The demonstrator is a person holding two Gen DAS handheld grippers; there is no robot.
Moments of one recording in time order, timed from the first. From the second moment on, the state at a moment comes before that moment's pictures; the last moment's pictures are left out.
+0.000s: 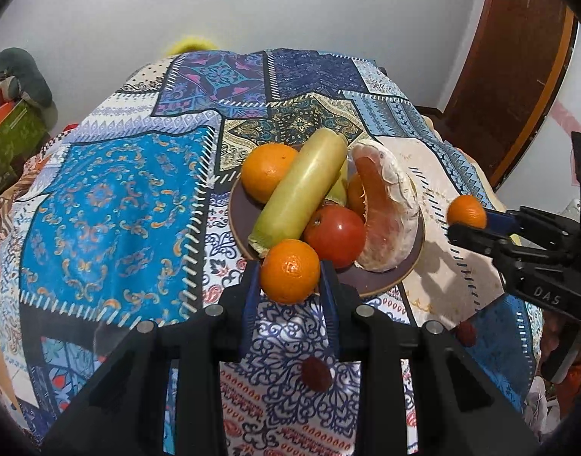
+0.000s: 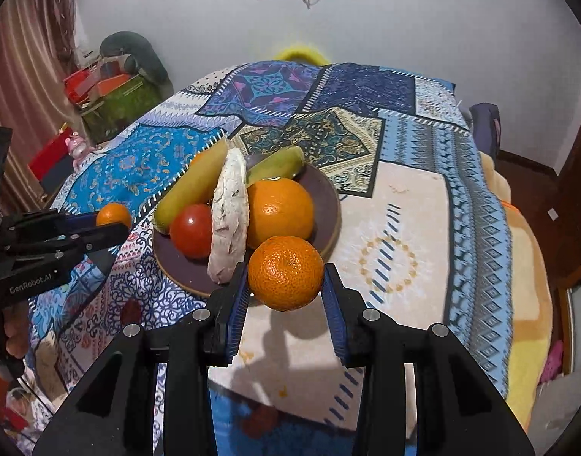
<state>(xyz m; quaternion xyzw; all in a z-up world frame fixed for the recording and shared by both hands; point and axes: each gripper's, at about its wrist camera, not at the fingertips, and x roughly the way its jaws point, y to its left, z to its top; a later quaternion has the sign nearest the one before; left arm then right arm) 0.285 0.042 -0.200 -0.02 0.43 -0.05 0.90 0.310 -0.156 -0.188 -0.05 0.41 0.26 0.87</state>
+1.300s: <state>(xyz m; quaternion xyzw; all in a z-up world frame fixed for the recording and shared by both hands) 0.279 0.021 -0.212 -0.02 0.44 -0.06 0.90 0.317 -0.160 -0.201 -0.03 0.42 0.26 0.87</state>
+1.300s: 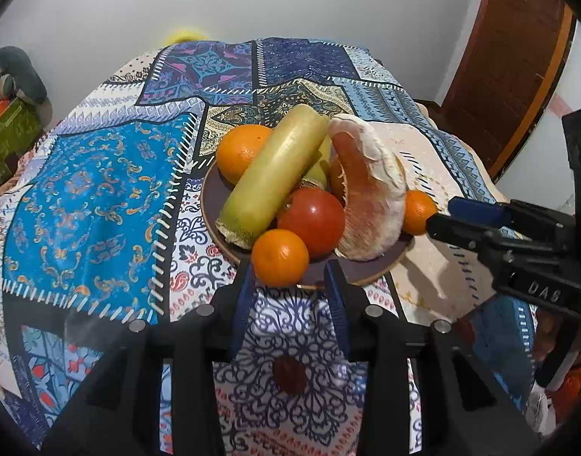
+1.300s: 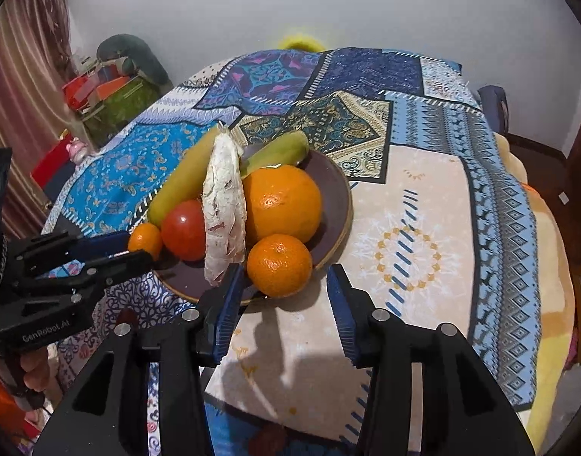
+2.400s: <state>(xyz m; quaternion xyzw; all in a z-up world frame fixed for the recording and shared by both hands) 0.183 0.043 -0.178 -0.02 0.43 -0.03 0.90 0.228 -0.210 -0.141 -0.10 0.40 0.23 0.88</state>
